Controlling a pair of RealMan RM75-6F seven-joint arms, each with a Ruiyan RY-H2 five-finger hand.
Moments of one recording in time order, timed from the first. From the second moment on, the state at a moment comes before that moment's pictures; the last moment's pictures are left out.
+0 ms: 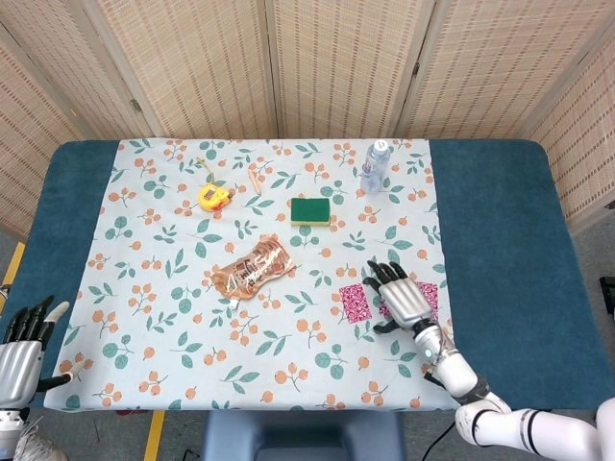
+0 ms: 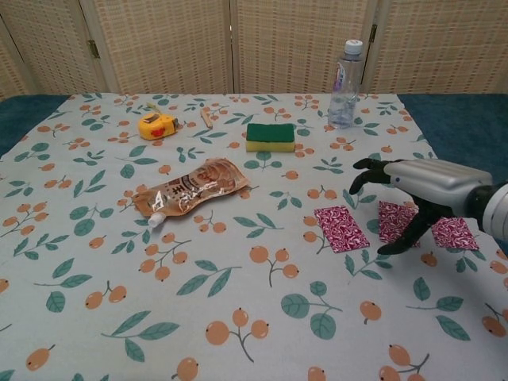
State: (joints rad) left arm -0.05 -1.23 -0.01 -1.43 1.51 1.49 -0.06; right arm 0.59 -1.56 0.12 -1.46 -1.15 0.89 -0.40
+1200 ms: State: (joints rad) left arm -0.04 -1.22 -0.01 -1.43 1.50 1.48 -0.06; right arm 0.80 -1.61 0.12 -1.43 -0.81 0.78 -0.58
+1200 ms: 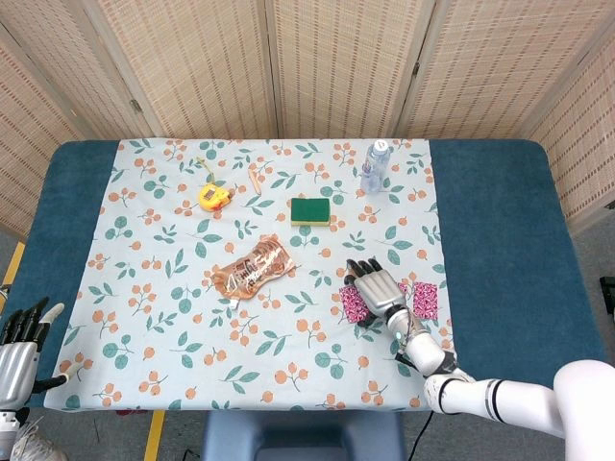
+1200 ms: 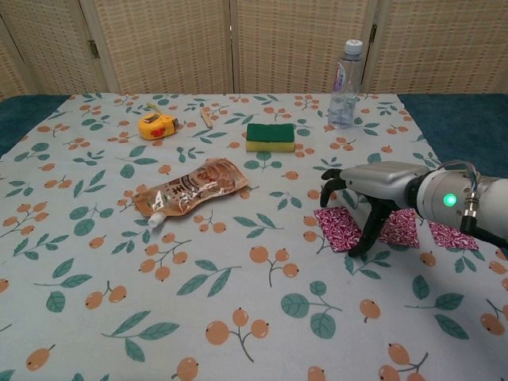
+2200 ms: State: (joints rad) left arm -0.05 -1.24 0.00 -1.40 1.51 1.48 -0.09; right arm 0.61 -1.39 0.09 -1.62 -0.96 1.02 -0.30
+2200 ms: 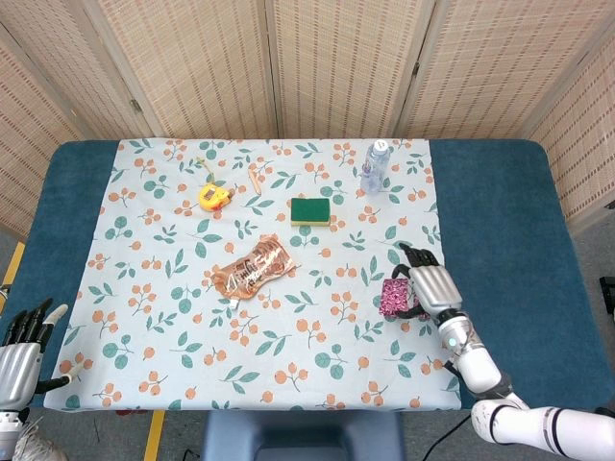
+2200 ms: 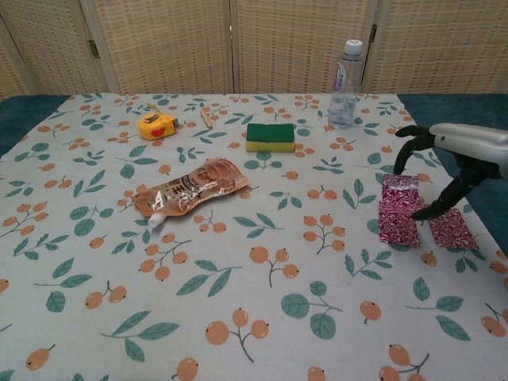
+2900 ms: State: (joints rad) left arm -0.05 -1.23 0.00 -1.41 1.51 1.47 -0.10; right arm 0.53 -1.43 0.09 -1.39 -0.97 0.91 -0.12
